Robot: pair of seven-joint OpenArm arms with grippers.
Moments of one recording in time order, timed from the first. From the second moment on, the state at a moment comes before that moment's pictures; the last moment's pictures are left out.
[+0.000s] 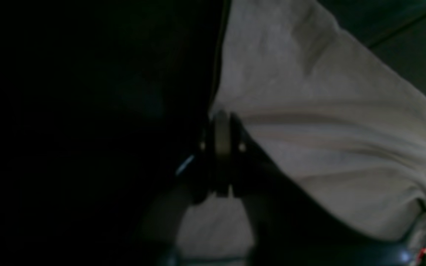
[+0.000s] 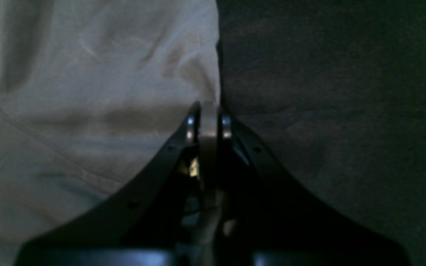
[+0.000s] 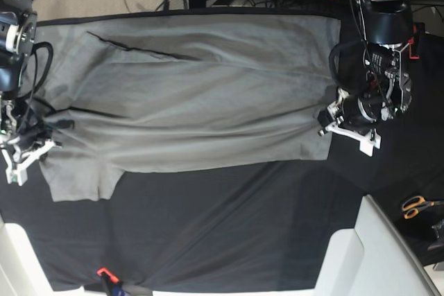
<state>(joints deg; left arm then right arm) -7.2 -18.1 -11.3 58.0 -40.8 -3.8 48.2 23.4 20.0 18.3 28.4 -1.1 23.2 -13.0</state>
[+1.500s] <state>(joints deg) -32.1 -12.3 -11.2 24.2 -19.0 -7.8 28.0 23.4 20.0 18.2 28.4 -1.1 23.1 -13.2</state>
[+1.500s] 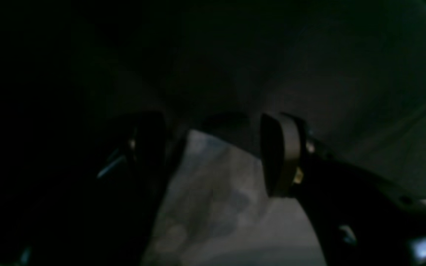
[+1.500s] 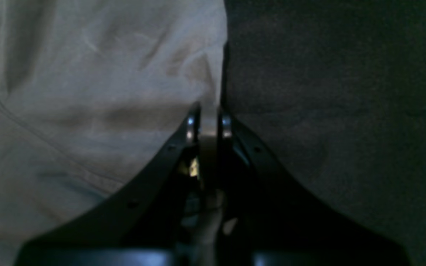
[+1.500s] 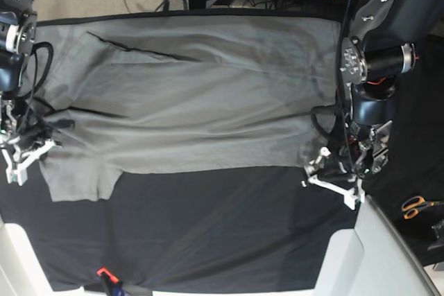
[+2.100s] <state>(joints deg) -27.9 -12.4 -11.6 31.7 -19.9 -9.0 35.7 23.4 20.0 18.2 28.4 -1.1 23.1 -13.2</state>
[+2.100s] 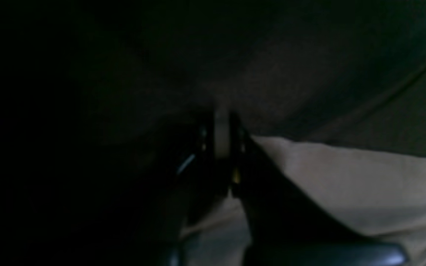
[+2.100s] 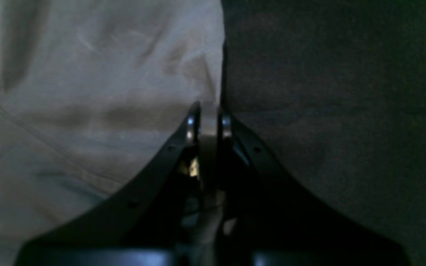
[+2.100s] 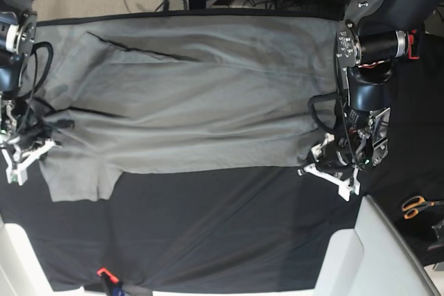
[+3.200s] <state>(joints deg) -28.1 -14.4 -11.2 46.3 -19.0 -7.7 42.8 23.7 18.0 18.0 36.7 -1.3 23.1 -12.1</state>
